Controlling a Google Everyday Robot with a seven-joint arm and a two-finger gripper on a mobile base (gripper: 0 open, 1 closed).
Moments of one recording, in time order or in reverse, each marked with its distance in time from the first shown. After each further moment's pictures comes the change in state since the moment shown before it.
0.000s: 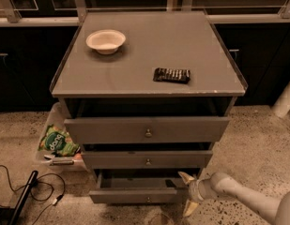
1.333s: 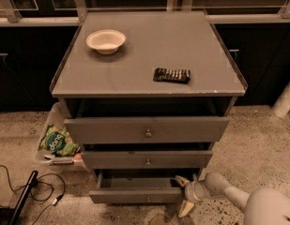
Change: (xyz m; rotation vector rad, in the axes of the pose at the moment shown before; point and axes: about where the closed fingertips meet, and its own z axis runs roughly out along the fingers) arm 0.046 0.006 0.074 -0.073 -0.036 0.080
